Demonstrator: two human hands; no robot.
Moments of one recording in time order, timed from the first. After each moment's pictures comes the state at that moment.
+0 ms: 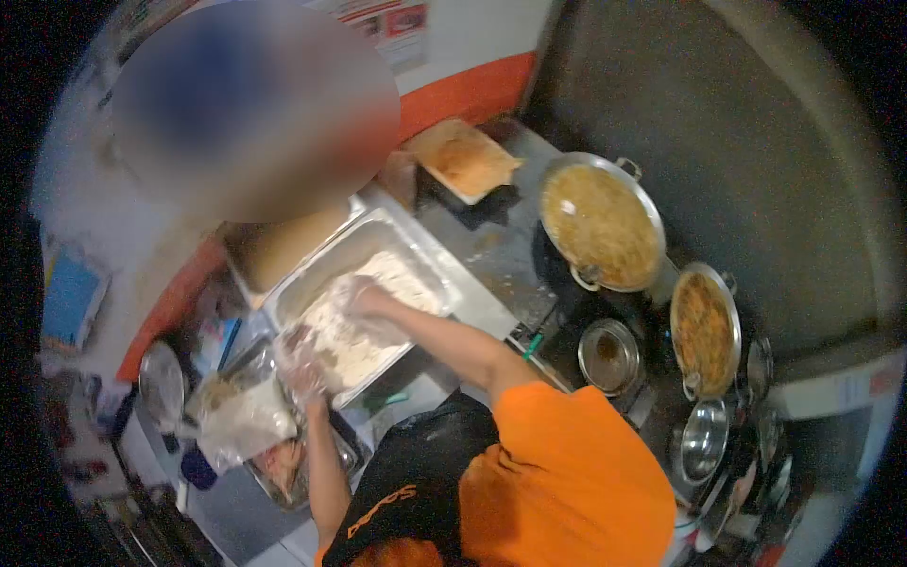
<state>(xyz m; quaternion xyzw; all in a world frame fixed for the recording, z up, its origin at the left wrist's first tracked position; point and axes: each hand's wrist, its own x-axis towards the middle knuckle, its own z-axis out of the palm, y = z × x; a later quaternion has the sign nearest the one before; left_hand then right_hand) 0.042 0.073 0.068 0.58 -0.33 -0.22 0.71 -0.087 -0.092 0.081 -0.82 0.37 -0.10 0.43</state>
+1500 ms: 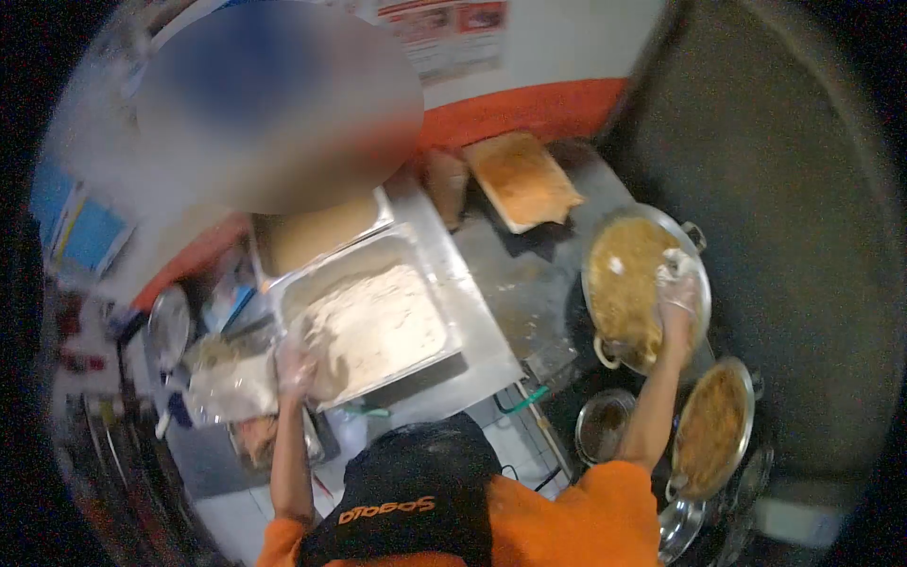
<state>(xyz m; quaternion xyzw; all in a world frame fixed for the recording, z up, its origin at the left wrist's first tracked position) 0.031 0.056 0.103 0.81 -0.45 -0.14 0.35 -0.542 -0.263 0.175 -0.71 0.60 -0.36 0.00</state>
